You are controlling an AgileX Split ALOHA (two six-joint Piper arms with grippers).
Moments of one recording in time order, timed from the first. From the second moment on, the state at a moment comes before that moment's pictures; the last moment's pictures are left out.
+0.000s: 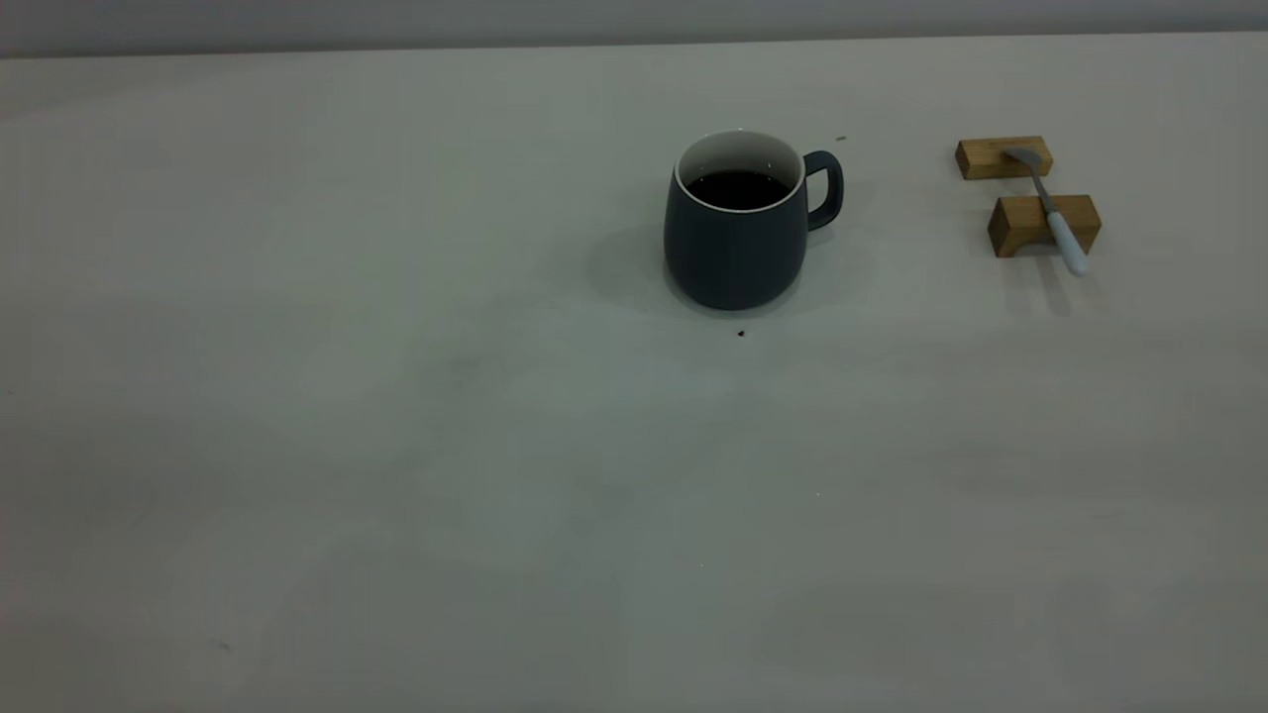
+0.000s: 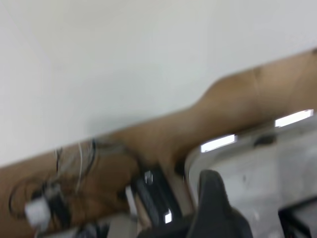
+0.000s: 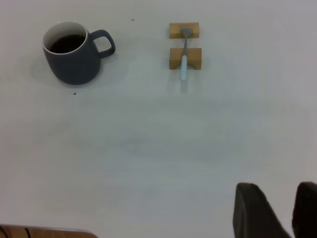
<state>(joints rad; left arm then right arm) -0.25 0.48 -0.49 -0.04 1.10 0.02 0.02 0.02 -0.47 0.06 1.14 -0.05</state>
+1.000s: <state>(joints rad) 0.05 -0.02 -0.49 -0.06 1.13 0.02 0.02 0.02 -0.47 0.06 1.14 -0.05</state>
